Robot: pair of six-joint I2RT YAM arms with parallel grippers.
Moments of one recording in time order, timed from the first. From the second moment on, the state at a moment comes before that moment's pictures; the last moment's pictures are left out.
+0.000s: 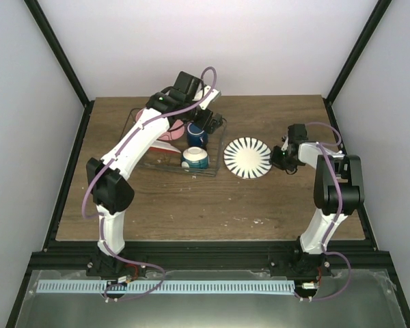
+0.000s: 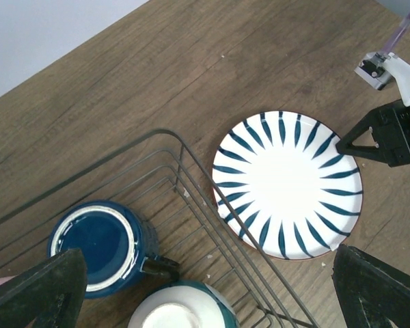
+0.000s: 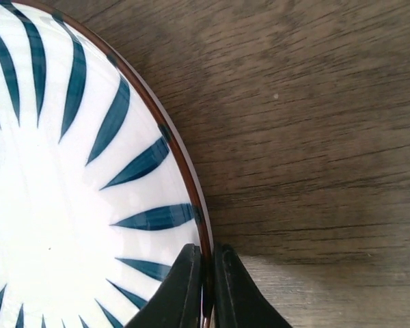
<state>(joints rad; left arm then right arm) -0.56 1.99 2.10 -0.90 0.18 0.10 0.00 1.81 1.08 -0.44 -0.26 0.37</state>
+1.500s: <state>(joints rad) -0.51 2.16 2.14 -0.87 0.76 -0.14 -0.34 1.69 0.99 -0.41 -0.67 0.38</state>
